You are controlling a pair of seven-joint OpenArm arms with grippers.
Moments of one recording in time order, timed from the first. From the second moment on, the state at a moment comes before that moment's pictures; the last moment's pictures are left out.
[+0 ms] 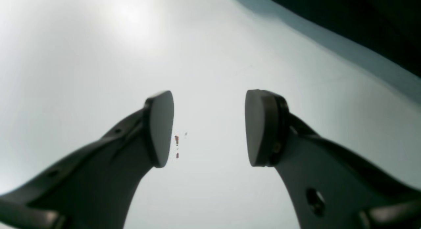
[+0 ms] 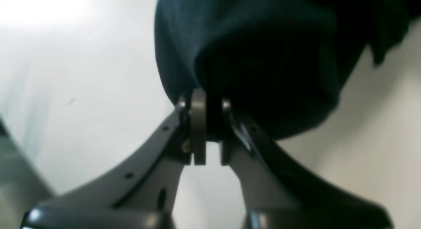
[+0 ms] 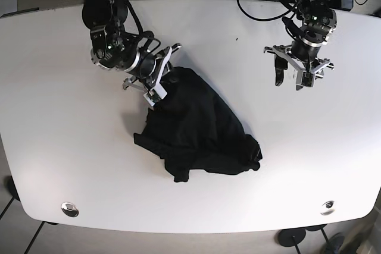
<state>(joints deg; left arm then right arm) 17.3 -1.1 -24.4 106.3 -2.0 -30.5 26.8 -5.9 6.0 -7.1 103.6 20.7 27.0 -53.0</state>
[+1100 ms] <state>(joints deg) 17.5 -2.1 -29.5 106.3 -2.2 -30.7 26.8 24.1 9.7 -26.5 86.9 26.2 26.9 -49.1</state>
